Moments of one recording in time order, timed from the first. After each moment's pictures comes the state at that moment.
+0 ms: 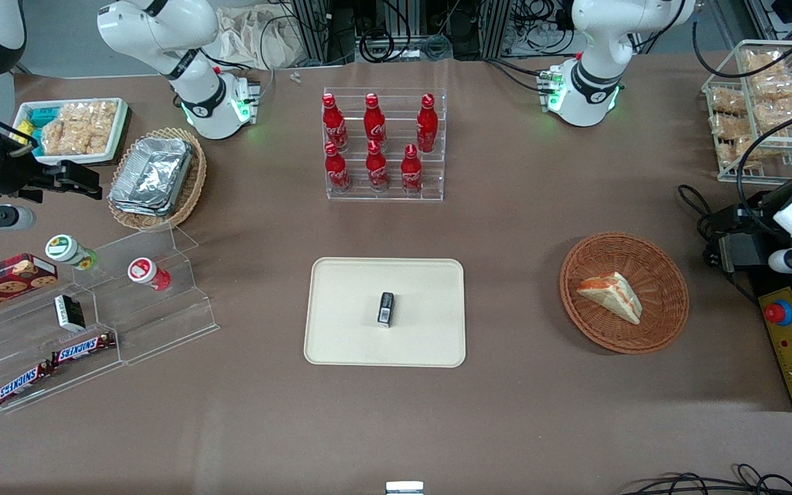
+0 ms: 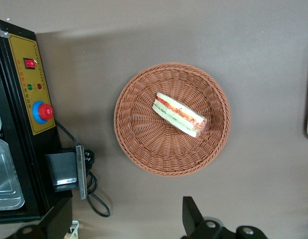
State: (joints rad) arm 0.04 0.13 -0.03 -1.56 0.07 1.65 0.11
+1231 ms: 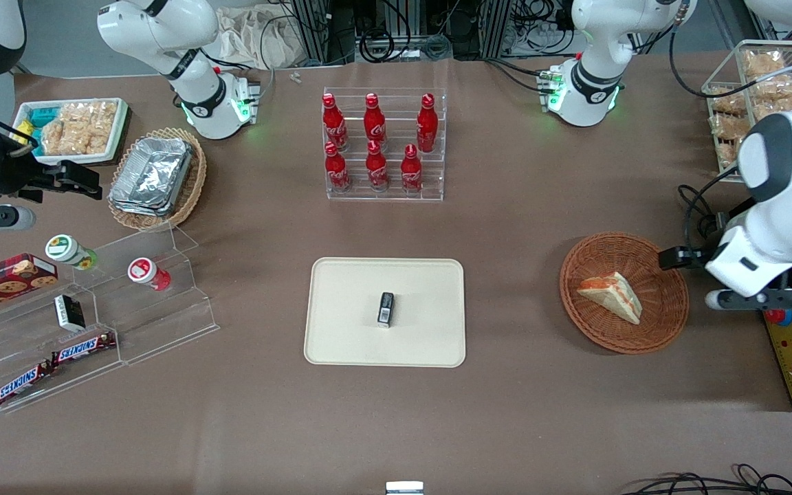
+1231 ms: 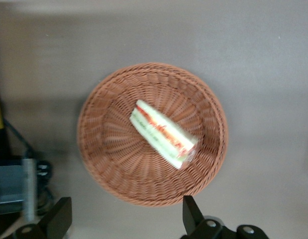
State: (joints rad) arm -0.01 0.20 -0.03 -1.79 0.04 1.94 -0.09
